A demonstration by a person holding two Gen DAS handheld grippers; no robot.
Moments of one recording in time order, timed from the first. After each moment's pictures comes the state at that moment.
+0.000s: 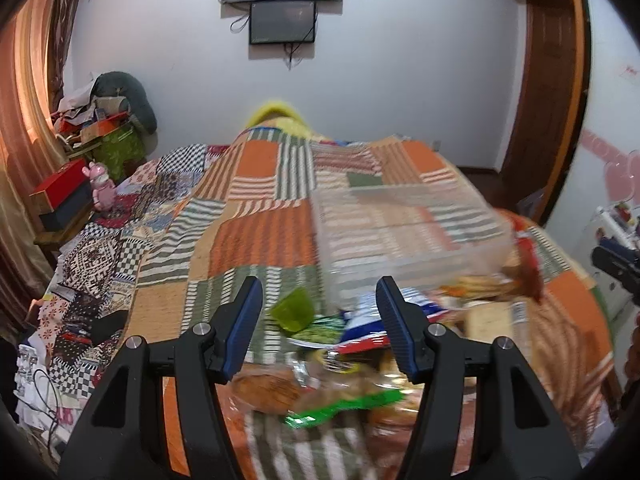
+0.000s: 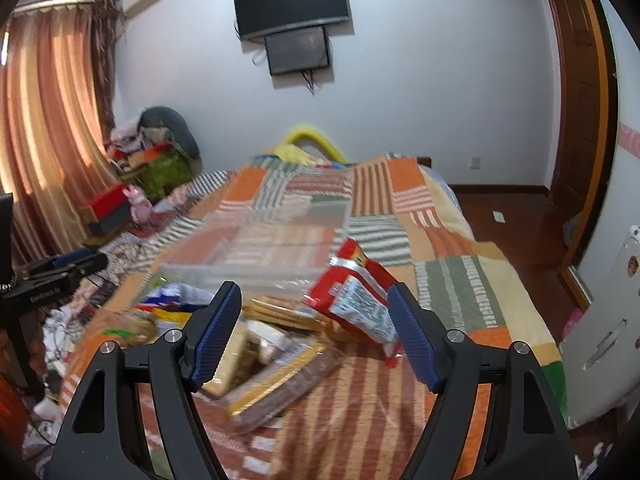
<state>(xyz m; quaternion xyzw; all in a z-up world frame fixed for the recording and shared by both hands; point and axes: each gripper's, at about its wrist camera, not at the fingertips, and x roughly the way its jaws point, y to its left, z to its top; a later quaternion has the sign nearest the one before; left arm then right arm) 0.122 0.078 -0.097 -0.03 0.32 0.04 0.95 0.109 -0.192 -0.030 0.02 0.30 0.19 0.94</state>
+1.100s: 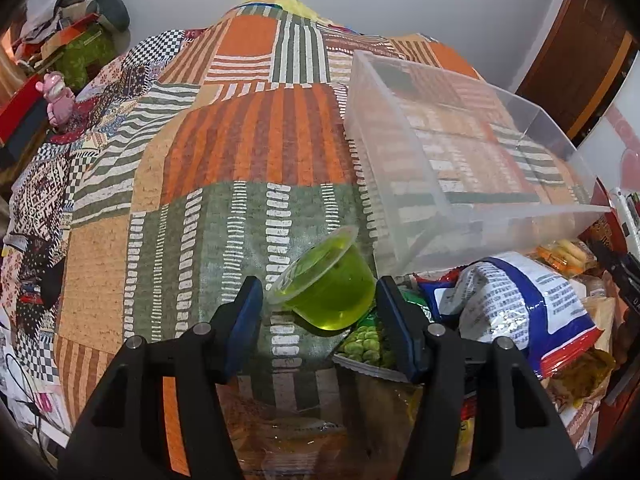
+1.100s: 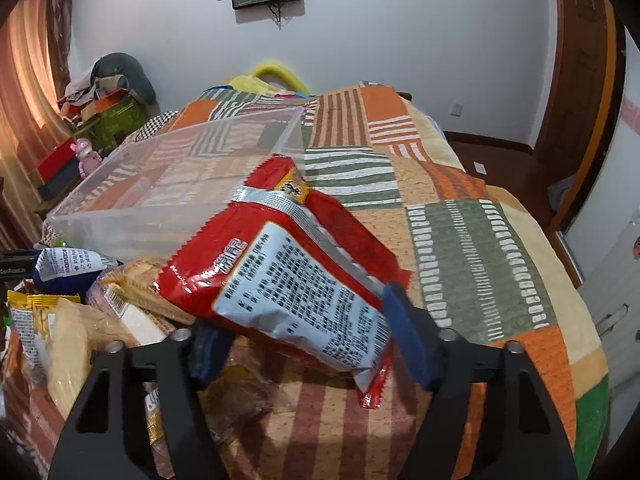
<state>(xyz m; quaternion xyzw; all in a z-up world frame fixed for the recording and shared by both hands) 0.233 0.130 -0.202 -0.08 0.50 0.00 0.86 0.176 -0.195 -0.100 -0.01 0.39 0.14 0.91</state>
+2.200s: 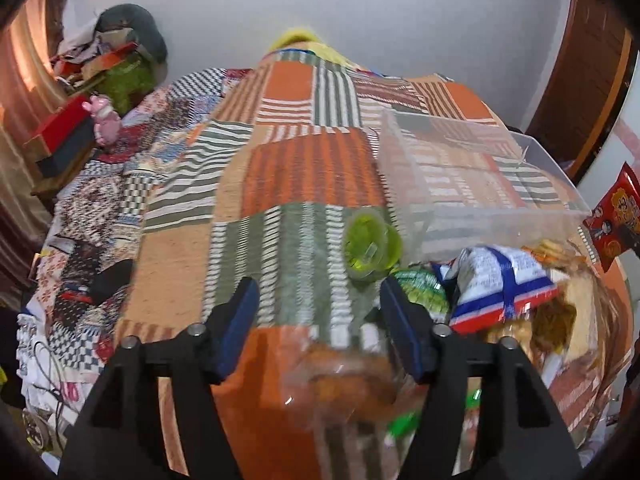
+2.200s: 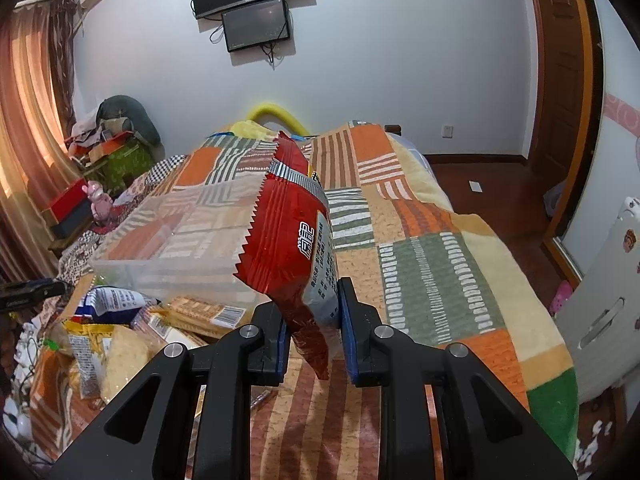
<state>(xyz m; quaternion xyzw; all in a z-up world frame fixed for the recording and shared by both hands) 0.158 0.151 -0.148 -0.06 0.43 0.06 0.90 0.158 -0.213 -0.062 0.03 0.34 0.14 0.93</state>
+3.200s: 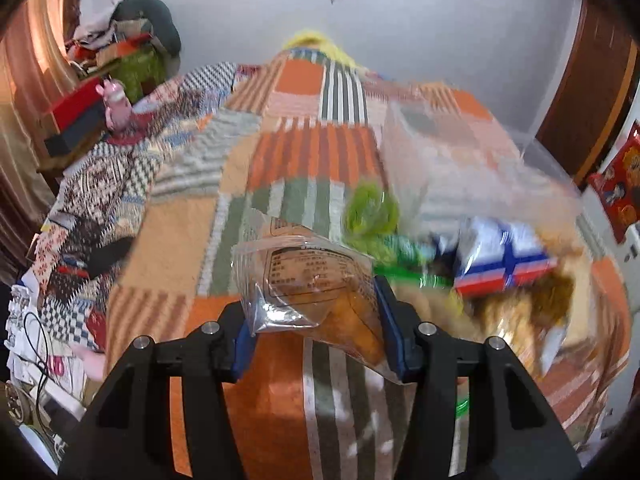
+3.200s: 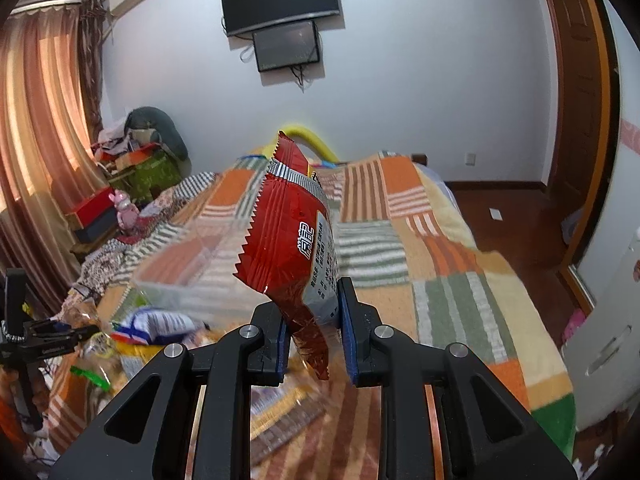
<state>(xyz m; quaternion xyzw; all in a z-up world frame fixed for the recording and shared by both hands) 0.136 0.148 -0.153 -0.09 0.41 0.07 0.91 0.148 -0.191 -0.034 0.03 0.29 0.18 0.94</state>
